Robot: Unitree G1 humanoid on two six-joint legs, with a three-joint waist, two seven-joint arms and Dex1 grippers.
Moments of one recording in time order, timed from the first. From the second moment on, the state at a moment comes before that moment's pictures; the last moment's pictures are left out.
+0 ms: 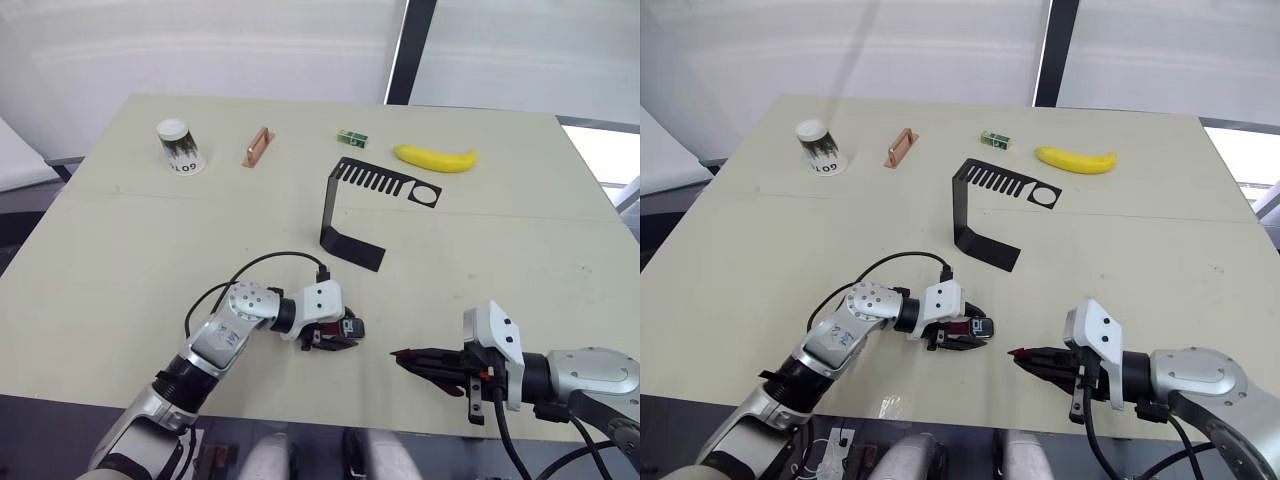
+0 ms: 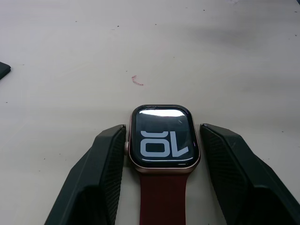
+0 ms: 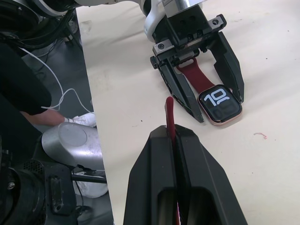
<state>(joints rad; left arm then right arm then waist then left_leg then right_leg) -0.50 0.41 -0.44 -0.03 -0.04 0.36 -0.97 0.17 -0.95 -0.17 -0.76 0.78 0.66 0.84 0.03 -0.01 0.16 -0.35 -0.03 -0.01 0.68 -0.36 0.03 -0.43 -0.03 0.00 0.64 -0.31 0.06</state>
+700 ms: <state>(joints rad) -0.77 0.39 -0.23 0.22 -0.42 0.93 -1.18 0.01 -0.98 0.02 -0.78 0.23 0.40 0.77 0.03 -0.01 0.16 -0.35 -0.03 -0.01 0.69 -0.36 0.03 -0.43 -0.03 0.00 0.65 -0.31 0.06</state>
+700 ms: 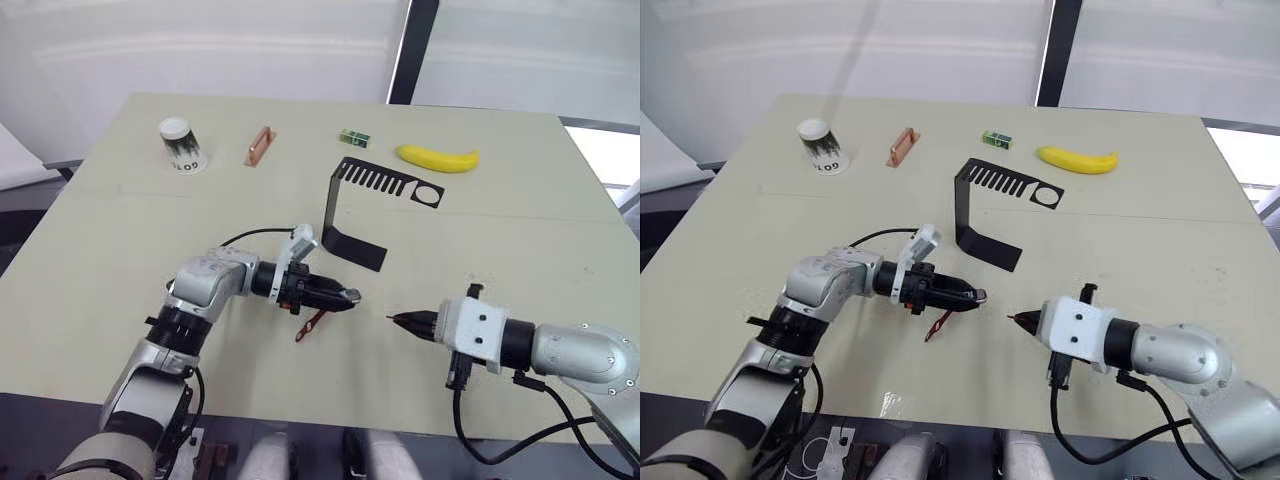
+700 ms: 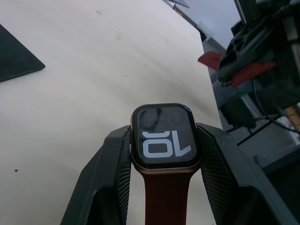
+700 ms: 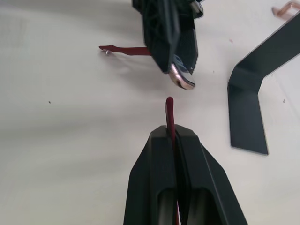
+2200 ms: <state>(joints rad) -0.80 0.34 -0.20 0.30 -0.47 0.98 -1.17 -0.10 -0.80 0.19 -0.72 -0.13 0.37 0.70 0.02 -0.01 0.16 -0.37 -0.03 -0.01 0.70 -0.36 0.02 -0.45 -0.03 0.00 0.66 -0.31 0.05</state>
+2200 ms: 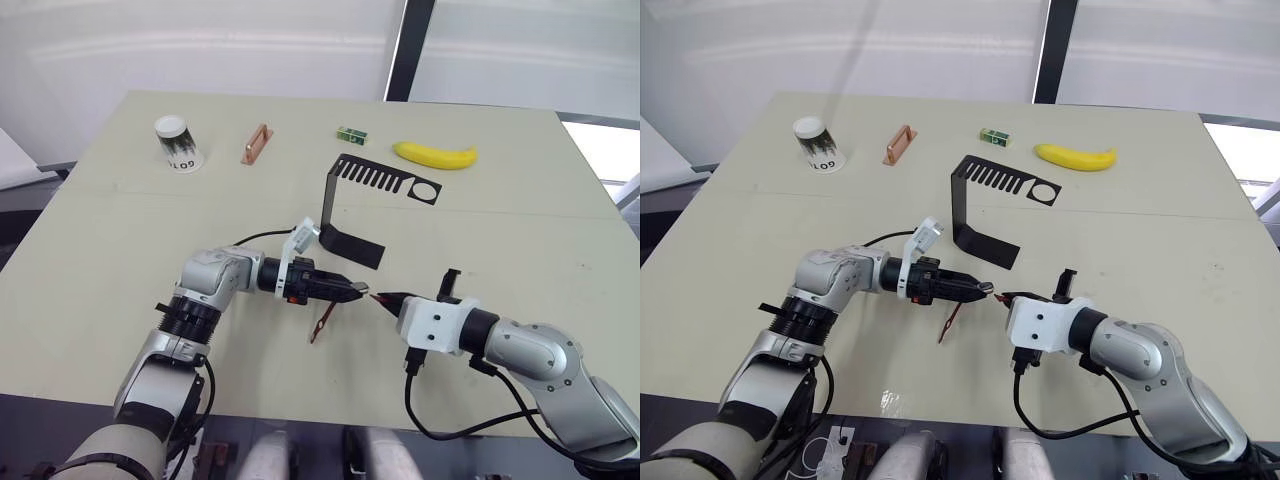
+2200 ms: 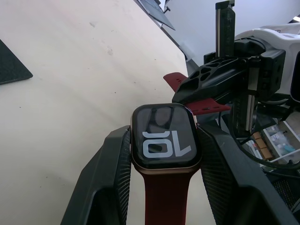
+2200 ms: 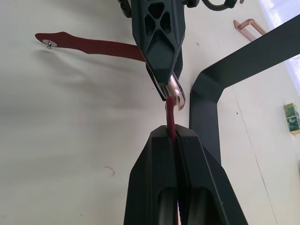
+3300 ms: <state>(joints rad) -0.79 0.33 -0.19 0.28 -0.48 0.98 -1.15 -0.12 -0.78 0.18 -0.72 -0.12 0.40 0.70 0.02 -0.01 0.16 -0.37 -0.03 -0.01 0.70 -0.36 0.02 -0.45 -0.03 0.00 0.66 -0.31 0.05</state>
